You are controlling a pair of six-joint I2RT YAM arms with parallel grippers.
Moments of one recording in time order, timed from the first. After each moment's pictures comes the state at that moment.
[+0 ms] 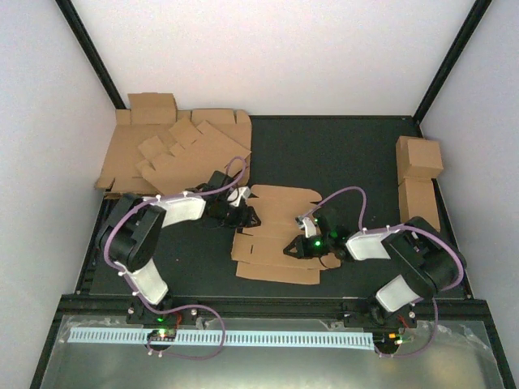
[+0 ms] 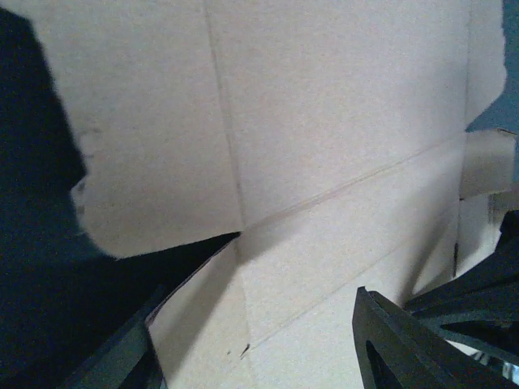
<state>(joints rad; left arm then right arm) -0.48 1.70 0.85 -0.26 0.54 -0.43 0.62 1.54 0.40 0.24 -0.64 0.61</state>
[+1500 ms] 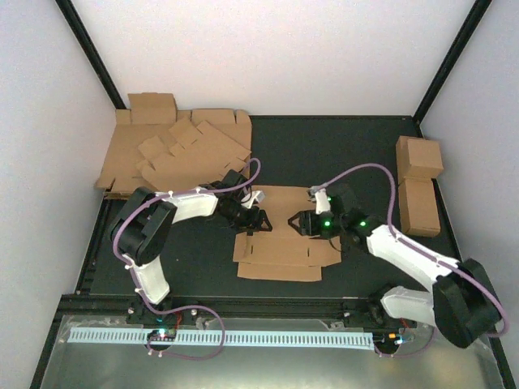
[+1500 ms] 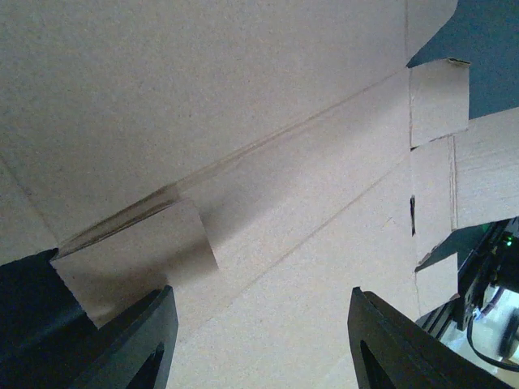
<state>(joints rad) -0.55 1.79 0.97 -0.35 0.64 -0.42 0.58 1.21 0.60 -0.17 -0.42 0.47</state>
